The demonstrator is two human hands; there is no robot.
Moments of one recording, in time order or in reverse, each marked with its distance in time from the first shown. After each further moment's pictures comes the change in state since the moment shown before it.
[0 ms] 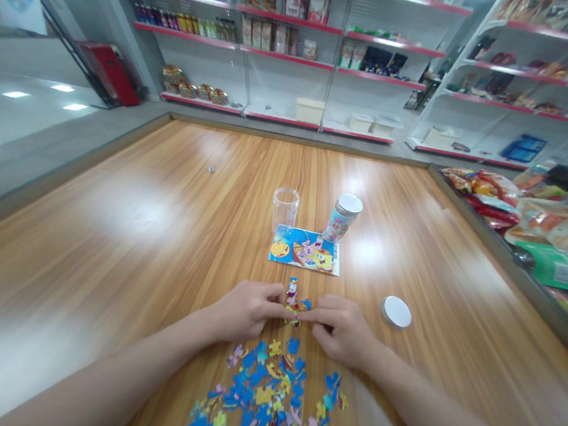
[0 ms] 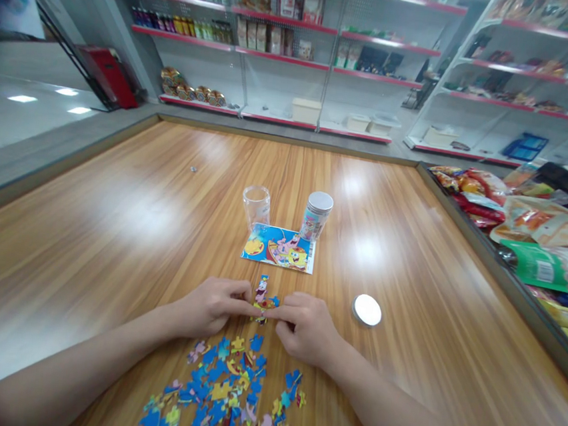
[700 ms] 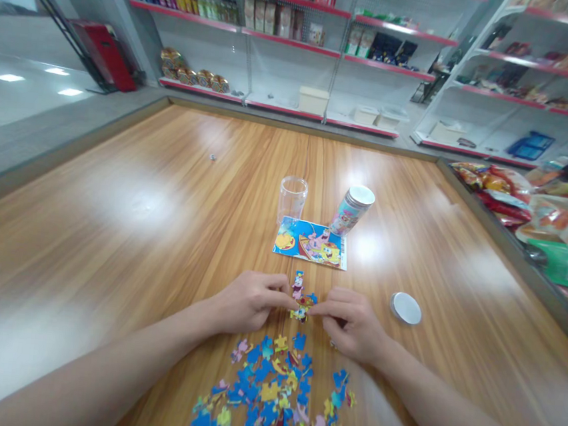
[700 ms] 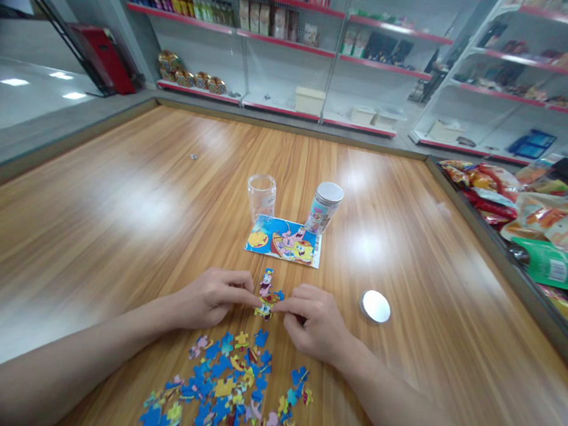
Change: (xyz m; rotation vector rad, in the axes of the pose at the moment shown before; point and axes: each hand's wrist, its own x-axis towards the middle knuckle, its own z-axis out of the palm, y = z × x) left_hand 0.000 -0.001 -0.006 -0.177 0.084 -0.032; right_hand 0.000 0.002 -0.005 0.119 0.014 0.019
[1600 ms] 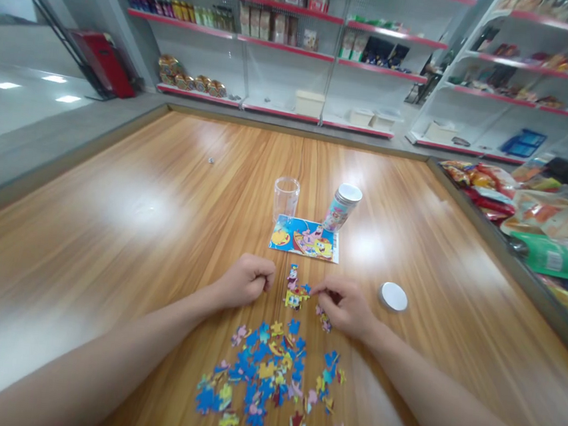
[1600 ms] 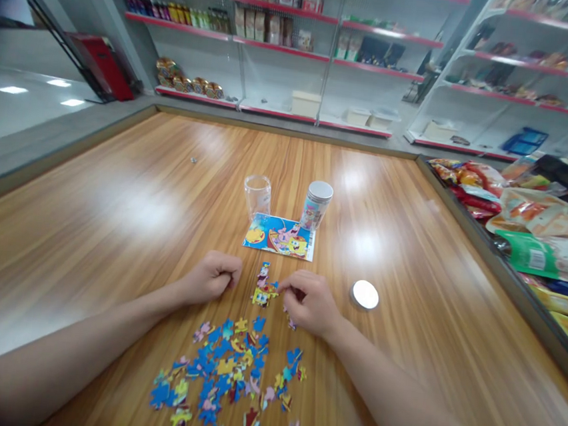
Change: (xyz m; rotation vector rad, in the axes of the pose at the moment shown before) left_hand 0.008 -0.007 -0.004 -0.175 0.178 -0.222; right_hand 0.005 0.004 0.002 0.131 0.156 0.106
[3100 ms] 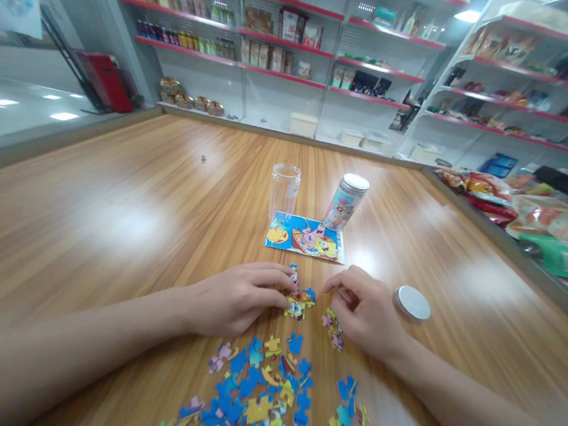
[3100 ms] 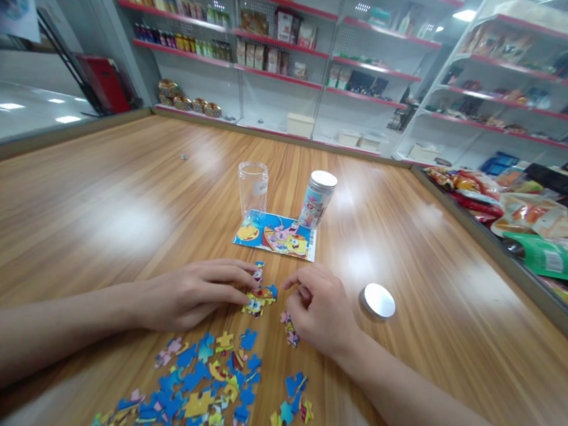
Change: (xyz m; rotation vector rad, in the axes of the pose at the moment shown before) left_hand 0.001 0.014 -0.006 0.298 -0.226 0.566; right_hand 0.000 -0.005 -0.007 -0.266 0.104 -0.004
